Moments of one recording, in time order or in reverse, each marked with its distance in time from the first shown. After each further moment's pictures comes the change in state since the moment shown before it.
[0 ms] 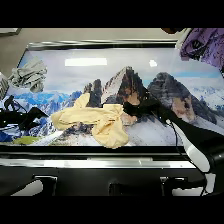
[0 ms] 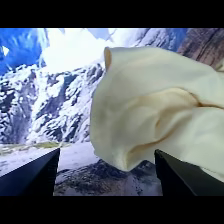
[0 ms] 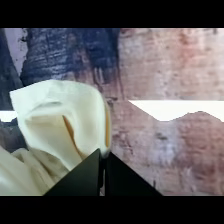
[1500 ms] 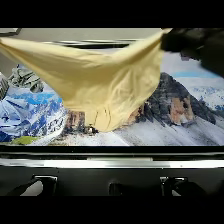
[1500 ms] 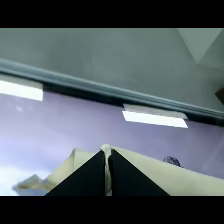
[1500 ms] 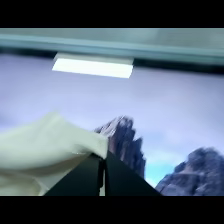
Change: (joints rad) left arm -0.096 0.145 0.749 -0.190 0.190 0.249; right arm 0.000 0.558 0.703 -1.048 -0.345 0.303
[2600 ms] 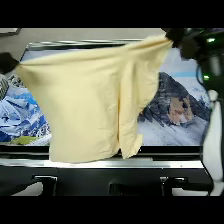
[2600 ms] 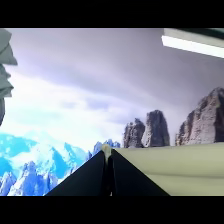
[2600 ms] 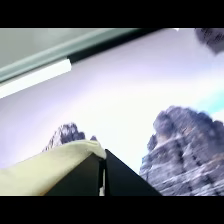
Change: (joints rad) left arm -0.107 -0.214 -0.070 0.313 -0.072 -0.172; right arm -0.129 -0.494 0.142 -0.162 0.052 0.557
